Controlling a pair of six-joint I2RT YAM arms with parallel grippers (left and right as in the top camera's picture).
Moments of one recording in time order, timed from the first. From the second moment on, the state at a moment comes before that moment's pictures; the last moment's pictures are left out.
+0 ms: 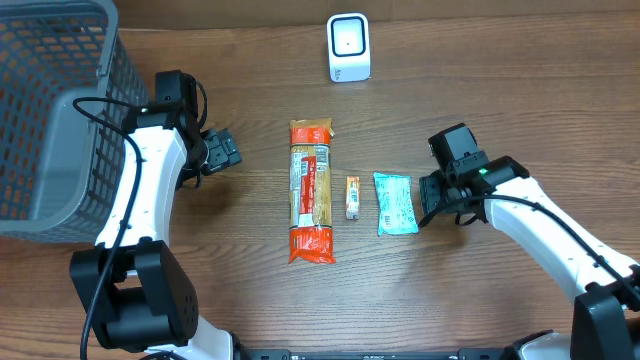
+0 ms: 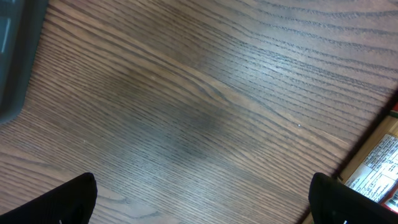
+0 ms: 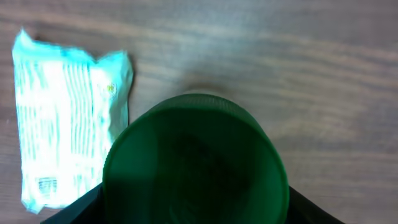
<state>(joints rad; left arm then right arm) 0.11 1.74 1.40 -1.04 -0.10 -0.36 0.39 1.57 1.00 -0.74 0.08 0.28</state>
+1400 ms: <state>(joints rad) 0.11 1.74 1.40 -1.04 -0.10 -0.36 0.39 1.58 1.03 -0.75 0.06 0.24</state>
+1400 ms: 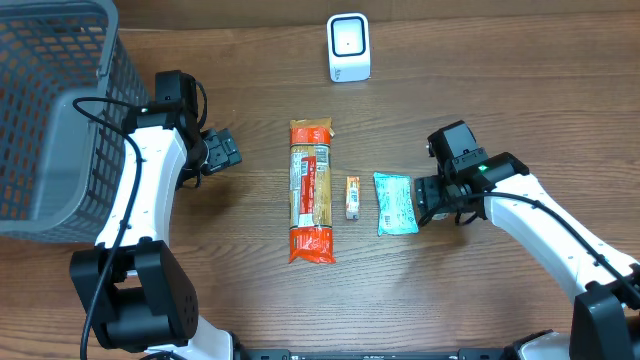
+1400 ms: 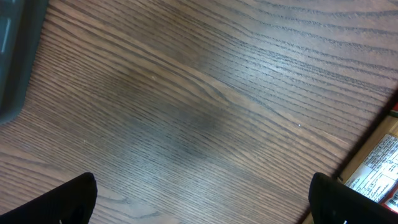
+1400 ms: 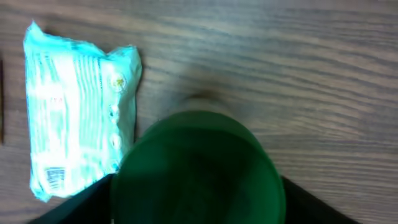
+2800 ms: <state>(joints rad) 0.11 1.74 1.40 -1.04 -0.10 -0.36 0.39 1.69 1.03 -0.72 0.06 0.30</state>
